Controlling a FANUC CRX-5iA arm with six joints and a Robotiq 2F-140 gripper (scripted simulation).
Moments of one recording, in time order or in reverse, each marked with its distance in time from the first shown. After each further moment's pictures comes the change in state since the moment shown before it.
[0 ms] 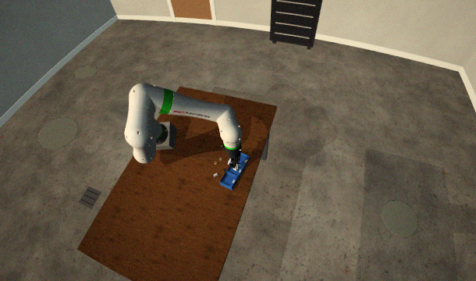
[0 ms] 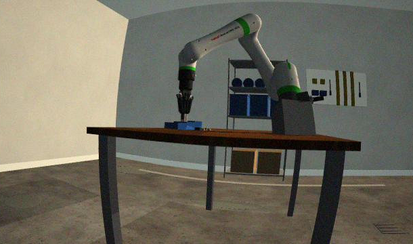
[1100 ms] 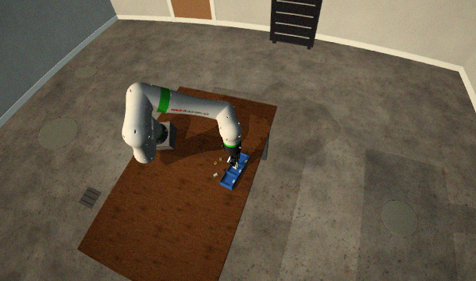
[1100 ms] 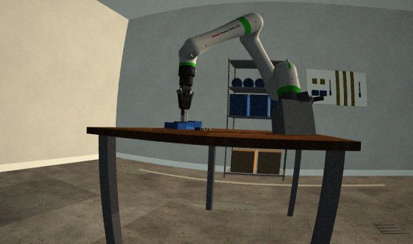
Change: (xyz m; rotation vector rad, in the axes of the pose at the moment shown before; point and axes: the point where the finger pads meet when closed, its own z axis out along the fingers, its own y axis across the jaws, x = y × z) arm 0.000 0.000 -0.023 0.000 0.000 0.000
